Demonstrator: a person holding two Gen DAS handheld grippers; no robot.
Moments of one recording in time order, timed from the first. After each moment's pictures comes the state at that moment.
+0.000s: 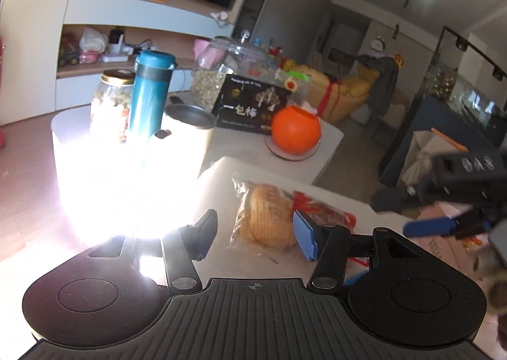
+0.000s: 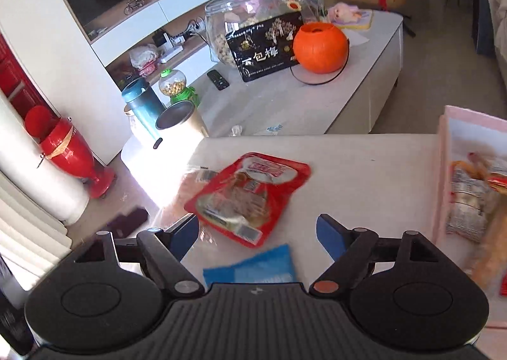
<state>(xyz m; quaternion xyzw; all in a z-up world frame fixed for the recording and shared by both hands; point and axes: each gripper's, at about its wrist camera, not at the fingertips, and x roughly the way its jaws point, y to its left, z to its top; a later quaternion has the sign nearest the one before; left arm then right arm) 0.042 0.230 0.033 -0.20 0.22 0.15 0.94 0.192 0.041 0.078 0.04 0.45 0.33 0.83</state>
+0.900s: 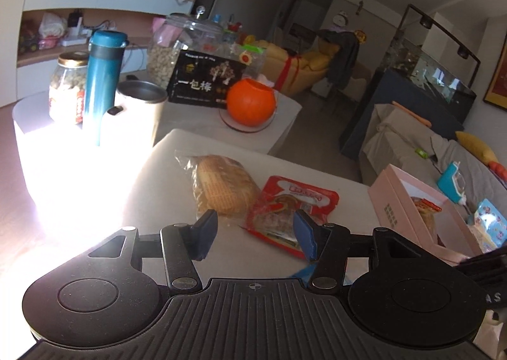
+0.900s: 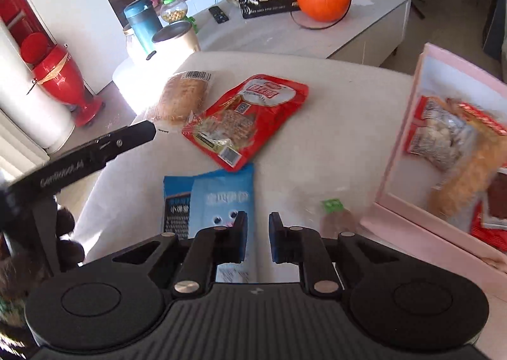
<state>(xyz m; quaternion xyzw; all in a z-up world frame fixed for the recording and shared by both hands) 0.039 0.215 0.041 -0.20 0.25 0.07 0.94 0.121 -0.018 0.056 -0.09 0.48 0.33 0.81</state>
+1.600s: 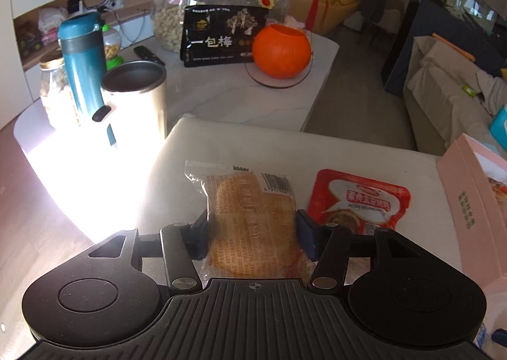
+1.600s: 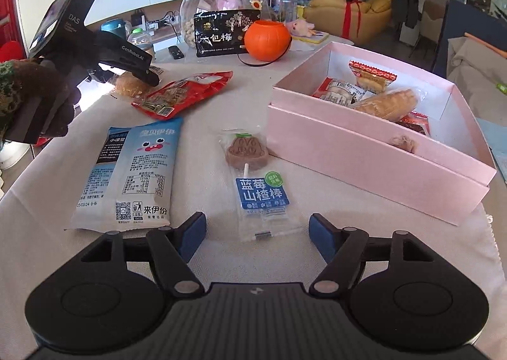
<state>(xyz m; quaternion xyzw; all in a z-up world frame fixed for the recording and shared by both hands) 0.134 0.228 0.030 -0.14 0.38 0.09 0.91 0.055 -0.096 0.009 -0.10 0.37 0.26 0.89</state>
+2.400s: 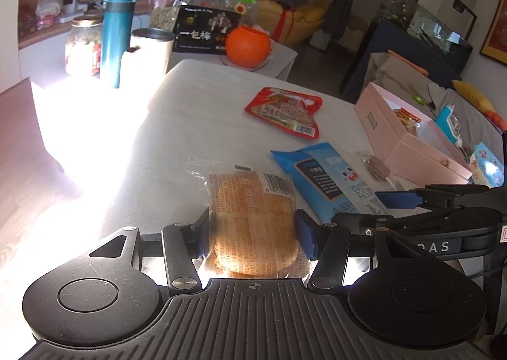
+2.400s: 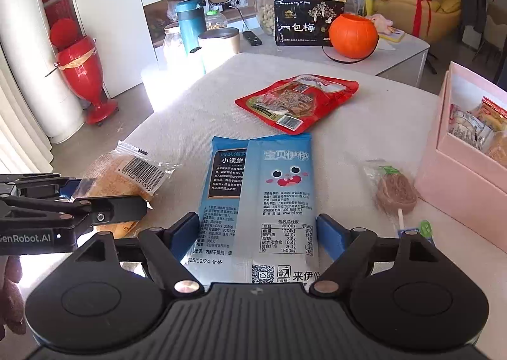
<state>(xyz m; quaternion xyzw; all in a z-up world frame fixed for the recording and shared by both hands) -0.054 0.174 0.020 -0.18 0.34 0.04 0.92 0.044 -0.007 0.017 -0.11 0.39 0.36 0.84</state>
